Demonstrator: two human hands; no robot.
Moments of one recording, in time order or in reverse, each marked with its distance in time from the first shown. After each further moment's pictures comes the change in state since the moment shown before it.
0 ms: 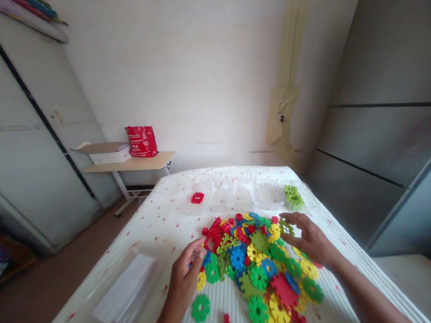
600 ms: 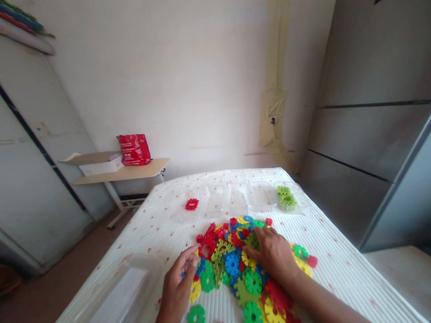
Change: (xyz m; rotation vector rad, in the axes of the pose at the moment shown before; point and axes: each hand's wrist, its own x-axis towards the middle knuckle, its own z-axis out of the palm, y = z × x) left_hand 0.005 -0.006 -0.001 0.026 0.040 0.011; right_hand 0.002 -0.059 0.059 -0.456 -0.009 0.071
